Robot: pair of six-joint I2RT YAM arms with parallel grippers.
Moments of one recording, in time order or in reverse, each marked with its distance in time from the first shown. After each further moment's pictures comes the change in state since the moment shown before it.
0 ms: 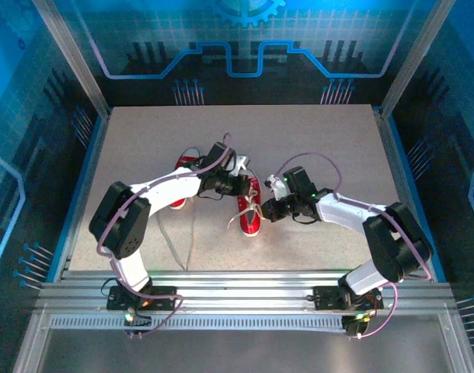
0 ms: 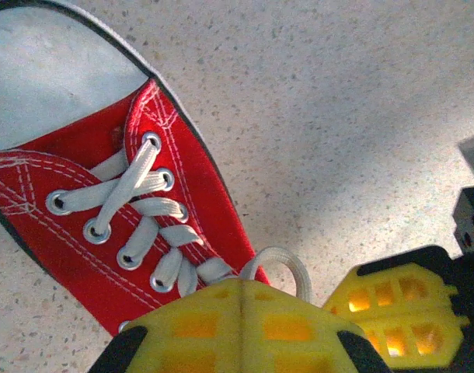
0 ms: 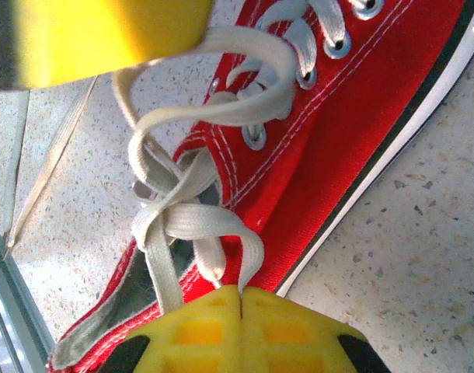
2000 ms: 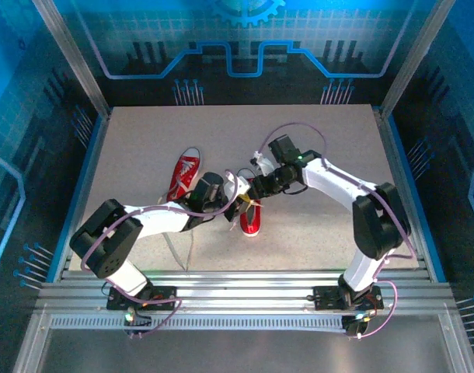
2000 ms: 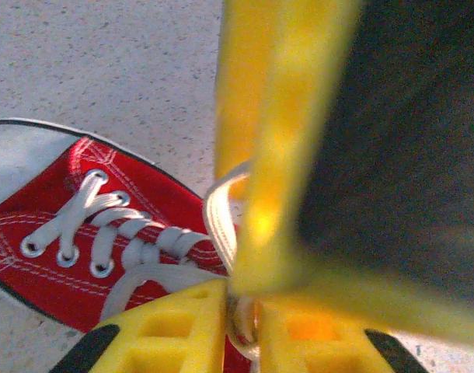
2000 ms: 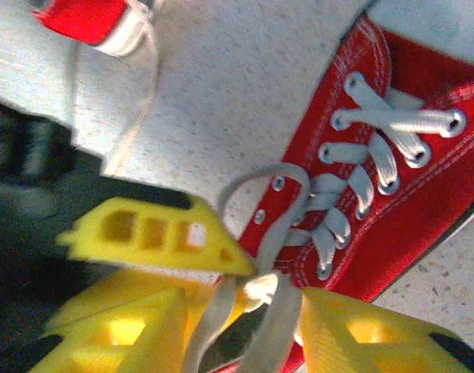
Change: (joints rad) left arm -0.070 -0.161 -0.465 0.627 -0.090 0.411; right arm -0.009 0.176 0.492 -0.465 -0.065 -0.101
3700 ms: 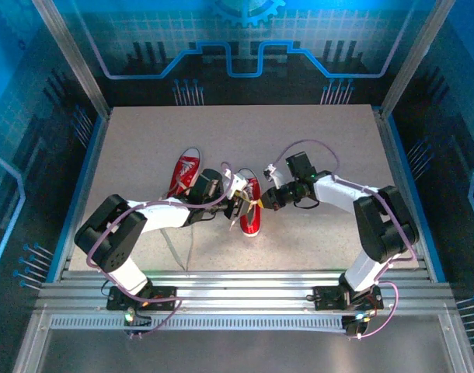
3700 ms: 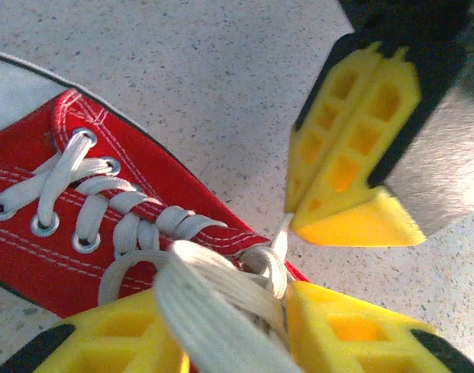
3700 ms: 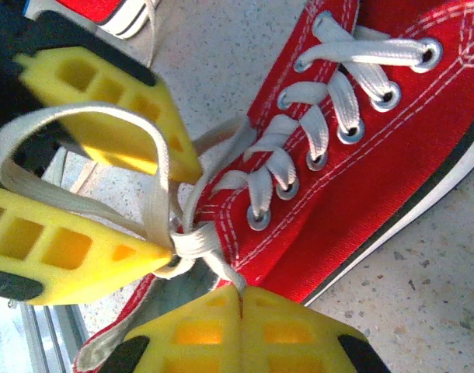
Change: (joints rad) left arm 0.037 0.047 0.034 -0.040 0.103 -0.142; right arm -0.096 -0.027 -0.304 0.315 -0.148 -0.104
